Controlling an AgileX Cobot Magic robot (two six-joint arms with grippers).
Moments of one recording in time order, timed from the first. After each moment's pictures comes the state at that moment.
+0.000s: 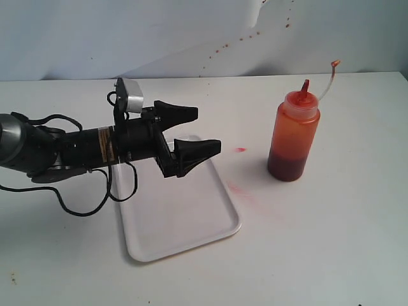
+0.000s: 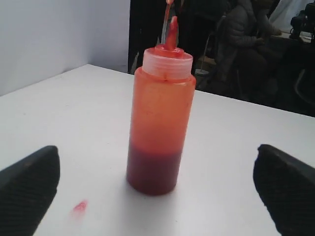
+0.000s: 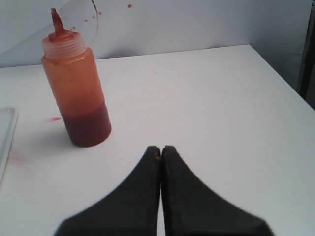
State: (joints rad) left arm -0.27 2.13 -1.00 1.06 -1.20 -0.63; right arm 0.01 0.00 0.00 -0.03 0.34 0.11
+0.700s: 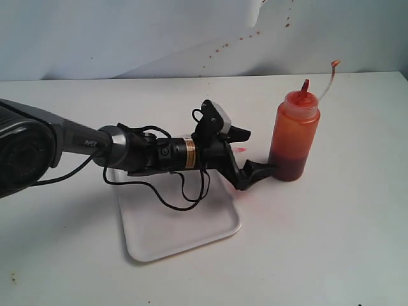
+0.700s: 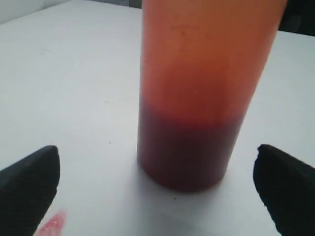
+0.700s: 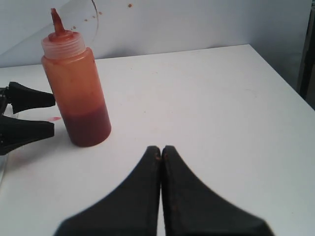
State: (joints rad) left arm -0.49 2.48 -1.48 1.05 -0.86 -0.69; right arm 0.01 0.00 0.00 -0.03 0.34 0.11
